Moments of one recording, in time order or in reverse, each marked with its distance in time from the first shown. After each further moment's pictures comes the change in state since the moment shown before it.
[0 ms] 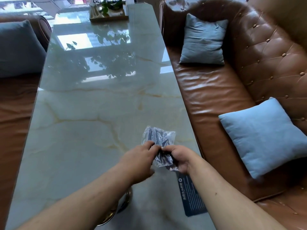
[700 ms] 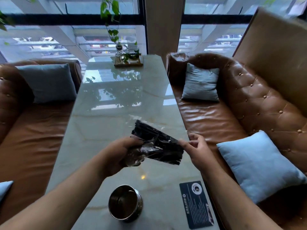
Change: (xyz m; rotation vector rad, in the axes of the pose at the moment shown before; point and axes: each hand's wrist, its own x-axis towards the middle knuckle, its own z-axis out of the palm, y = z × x) left_hand -0.111 -0.020 -0.159 -1.562 0.117 -0.326; right_hand -0.149 -0.038 0.024 -0.313 0.380 -0.764
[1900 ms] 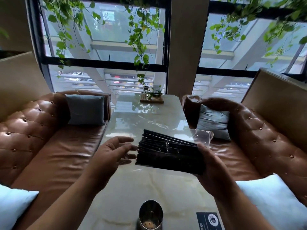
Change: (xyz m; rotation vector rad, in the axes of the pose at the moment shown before) left_hand -0.171 0.045 -0.084 0.044 0.315 0.577; right_hand -0.115 -0.122 0.063 0.602 -0.479 -0.272
